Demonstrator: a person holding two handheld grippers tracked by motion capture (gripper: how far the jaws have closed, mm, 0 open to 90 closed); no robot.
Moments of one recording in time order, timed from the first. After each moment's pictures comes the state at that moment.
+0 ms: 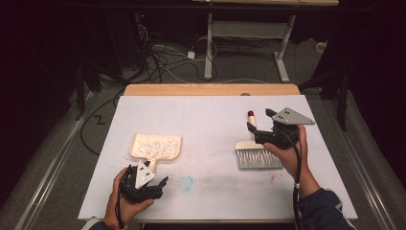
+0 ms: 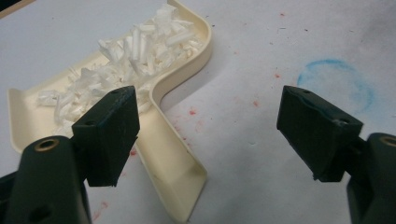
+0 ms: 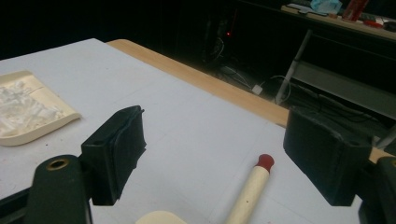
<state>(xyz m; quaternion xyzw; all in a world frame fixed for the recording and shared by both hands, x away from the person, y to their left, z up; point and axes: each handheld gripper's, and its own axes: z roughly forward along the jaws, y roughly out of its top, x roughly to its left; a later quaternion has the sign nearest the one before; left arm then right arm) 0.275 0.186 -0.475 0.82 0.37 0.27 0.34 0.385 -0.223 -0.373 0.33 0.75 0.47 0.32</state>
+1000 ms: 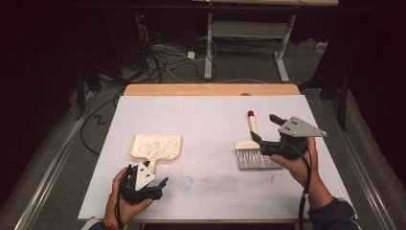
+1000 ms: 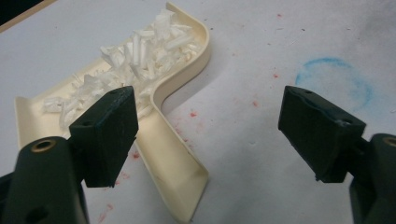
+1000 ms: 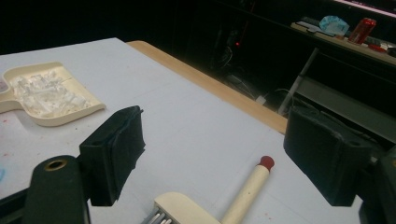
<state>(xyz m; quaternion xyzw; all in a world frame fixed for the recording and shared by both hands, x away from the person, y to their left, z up) 0.273 0.186 -0.474 0.83 0.35 0.28 0.34 0.349 -0.230 -0.361 0.29 0.76 0.47 0.33</state>
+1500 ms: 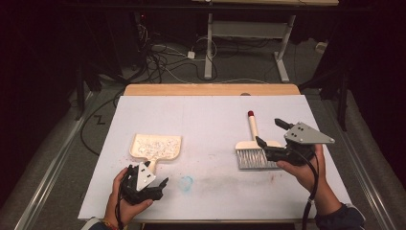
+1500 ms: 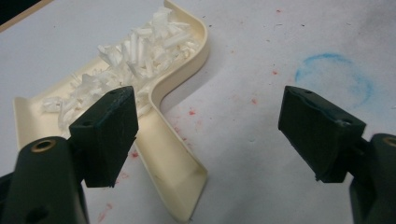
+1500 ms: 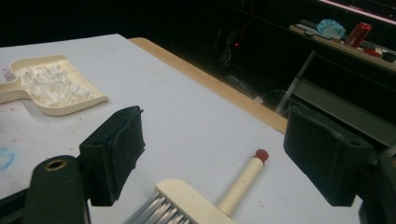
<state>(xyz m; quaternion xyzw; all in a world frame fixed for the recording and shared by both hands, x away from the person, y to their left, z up) 0.273 0.185 -0.475 0.83 0.35 0.28 0.33 0.332 -0.240 -0.360 0.28 0.76 0.47 0.34</state>
